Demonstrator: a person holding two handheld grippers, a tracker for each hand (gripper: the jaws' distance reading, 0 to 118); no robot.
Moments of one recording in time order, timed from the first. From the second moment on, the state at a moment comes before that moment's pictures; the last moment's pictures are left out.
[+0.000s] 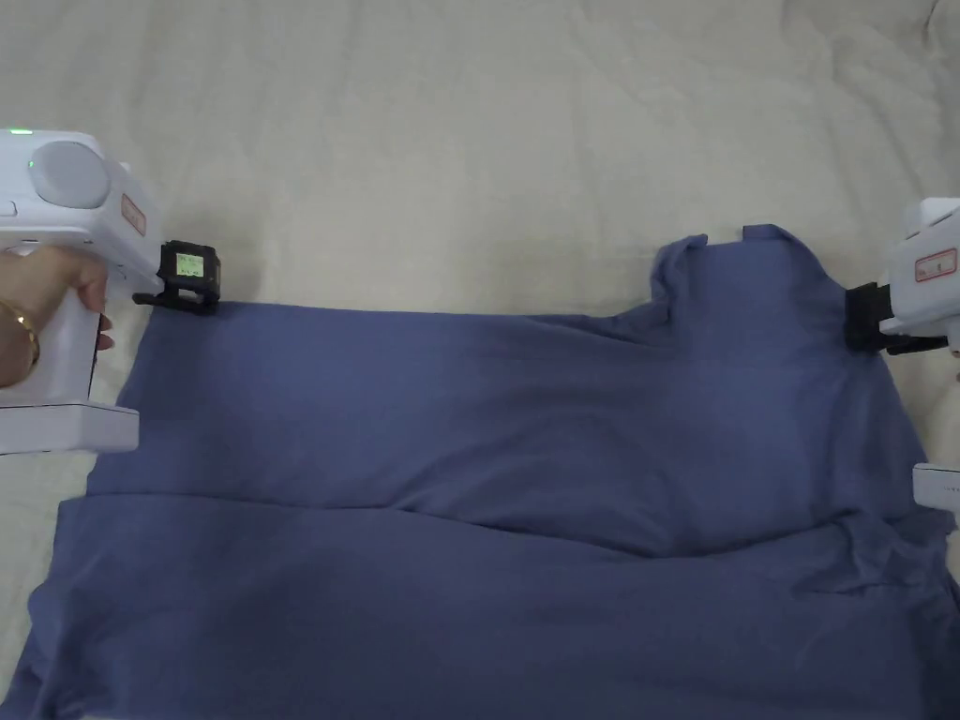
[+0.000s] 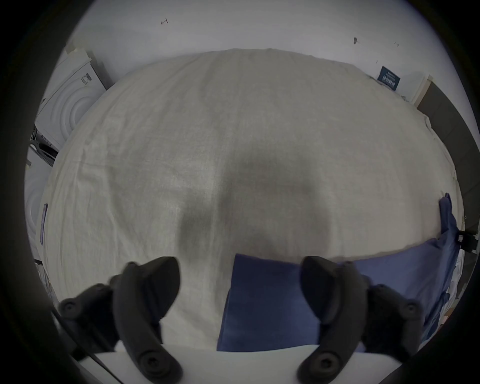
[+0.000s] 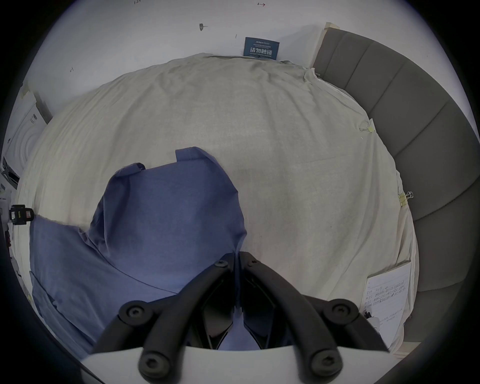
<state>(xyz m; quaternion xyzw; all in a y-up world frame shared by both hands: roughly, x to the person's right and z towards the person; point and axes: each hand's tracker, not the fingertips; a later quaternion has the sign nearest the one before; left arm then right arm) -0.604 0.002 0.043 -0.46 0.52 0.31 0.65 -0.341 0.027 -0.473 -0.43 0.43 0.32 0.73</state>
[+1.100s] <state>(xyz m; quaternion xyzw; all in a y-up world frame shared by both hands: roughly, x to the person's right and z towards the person) -0.447 0.111 0.141 -0.25 0.55 0.30 0.73 -0.230 0.132 -0.420 -0.36 0.48 0.22 0.77</state>
